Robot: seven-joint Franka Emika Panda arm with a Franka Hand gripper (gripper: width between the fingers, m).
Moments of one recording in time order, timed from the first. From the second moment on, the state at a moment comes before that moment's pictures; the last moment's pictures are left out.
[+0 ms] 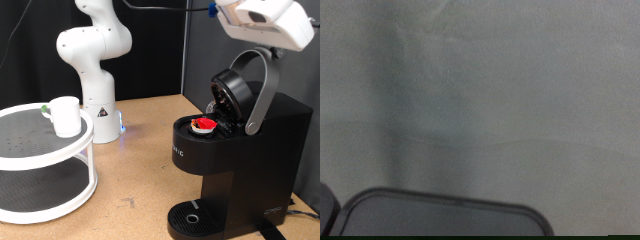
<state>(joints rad) 0.34 -0.05 -0.07 -2.00 0.79 2.05 -0.97</state>
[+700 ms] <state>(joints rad) 0.32 -0.06 -0.11 -2.00 0.80 1.96 -1.04</state>
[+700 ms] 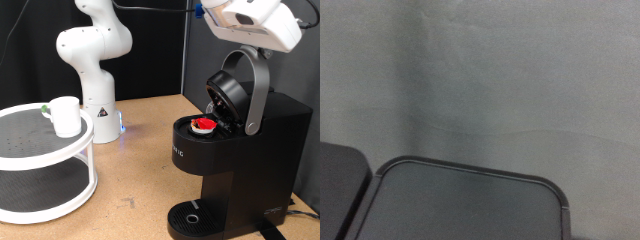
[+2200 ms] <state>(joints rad) 0.23 -0.11 -0.20 -2.09 0.69 1.87 -1.14</state>
